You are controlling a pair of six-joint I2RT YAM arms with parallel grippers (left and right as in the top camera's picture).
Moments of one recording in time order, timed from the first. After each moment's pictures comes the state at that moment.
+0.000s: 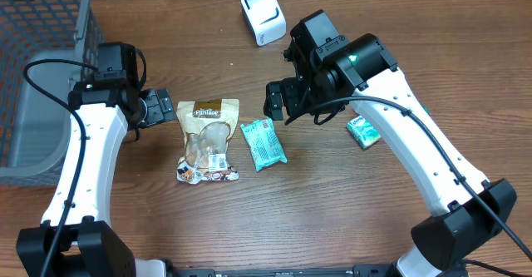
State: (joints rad) left arm 0.07 1.57 1.28 -0.96 -0.13 -0.26; right arm 0.53 1.79 1.82 -1.29 -0.23 0.33
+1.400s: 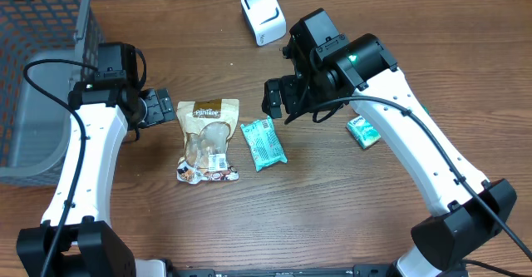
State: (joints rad) left arm 0.07 1.57 1.28 -0.96 -0.12 -0.26; right arm 0.53 1.79 1.82 -1.26 -0.23 0.33
